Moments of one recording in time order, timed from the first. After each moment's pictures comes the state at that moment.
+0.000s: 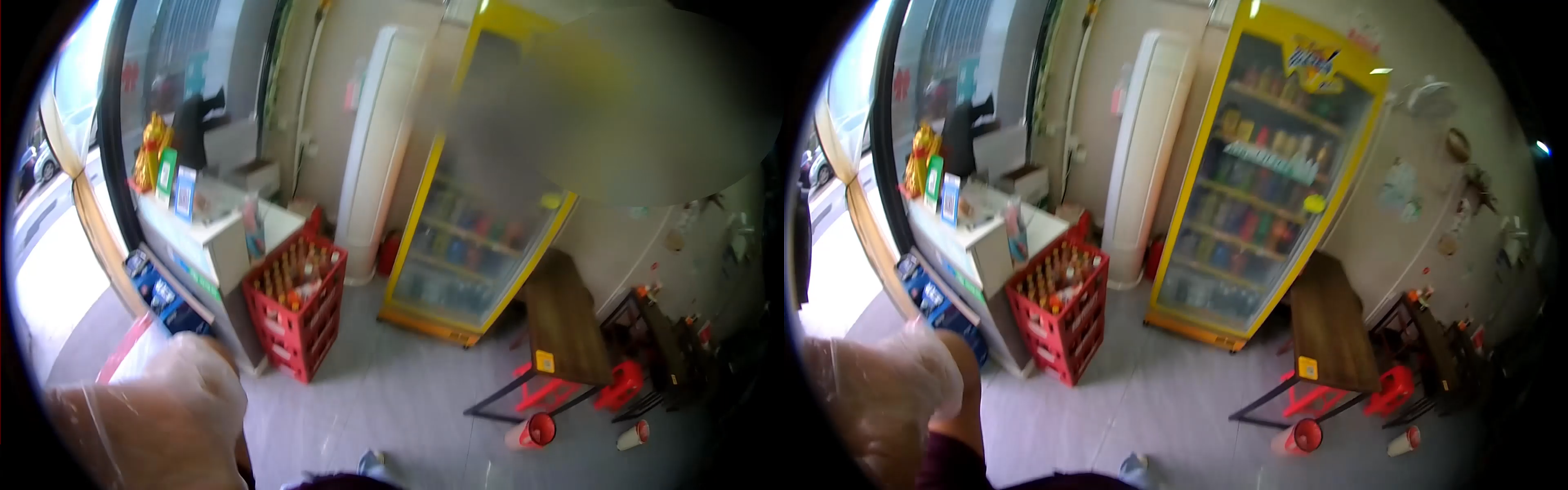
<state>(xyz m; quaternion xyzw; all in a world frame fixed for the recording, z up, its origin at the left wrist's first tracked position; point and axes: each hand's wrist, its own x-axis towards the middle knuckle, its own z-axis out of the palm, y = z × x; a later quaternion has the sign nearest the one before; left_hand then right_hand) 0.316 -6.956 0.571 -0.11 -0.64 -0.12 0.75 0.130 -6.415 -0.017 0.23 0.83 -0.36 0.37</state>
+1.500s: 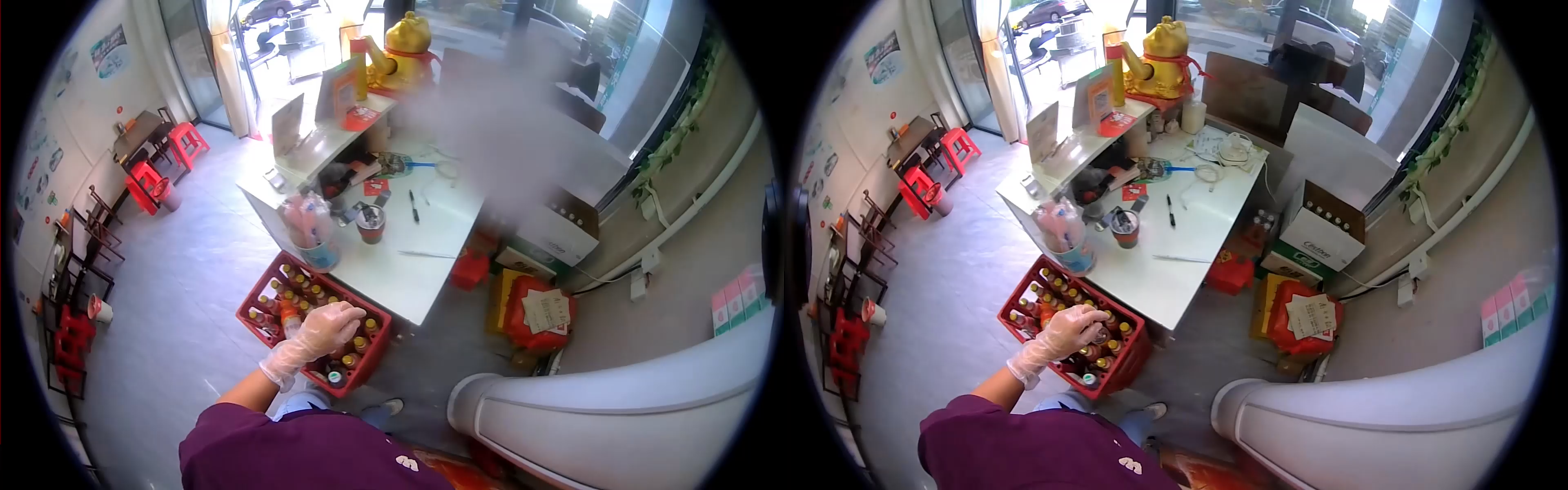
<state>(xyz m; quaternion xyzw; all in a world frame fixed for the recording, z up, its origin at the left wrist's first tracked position) -0.390 -7.393 0.360 0.70 -0.64 -0.06 0.29 -0.999 -7.626 0.281 -0.41 0.85 -0.32 0.05</state>
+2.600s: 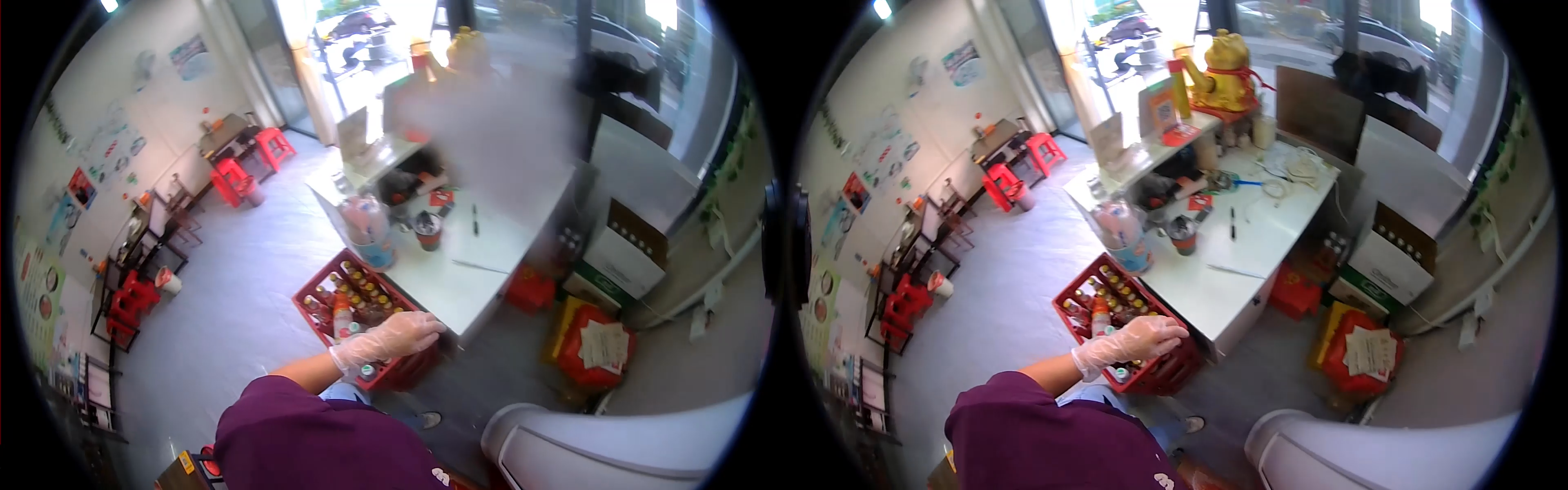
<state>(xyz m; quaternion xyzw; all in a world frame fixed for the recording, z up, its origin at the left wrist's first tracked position) -0.465 -7.453 0.339 0.67 -0.71 -0.07 0.21 -0.842 -7.638 0.152 -0.50 0.71 -0.34 0.36</state>
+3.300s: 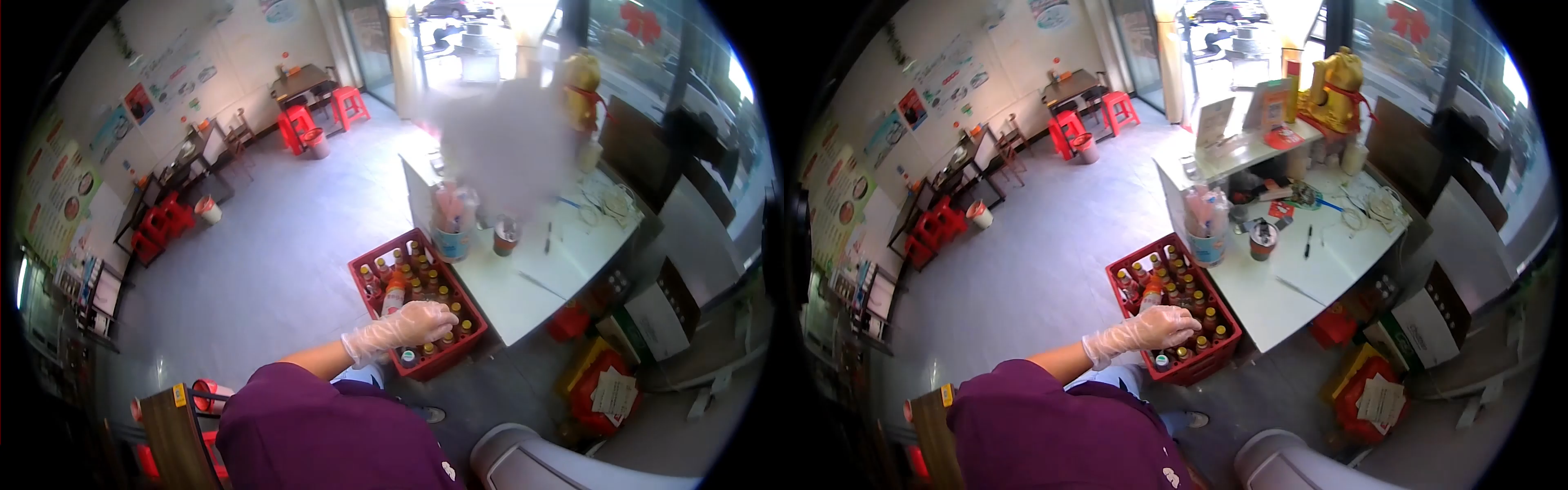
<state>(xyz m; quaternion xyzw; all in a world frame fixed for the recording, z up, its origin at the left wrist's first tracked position) -0.421 -7.356 0.342 0.74 -0.63 0.00 0.24 -0.684 -7.571 0.140 -0.61 0.56 -0.25 0.51</state>
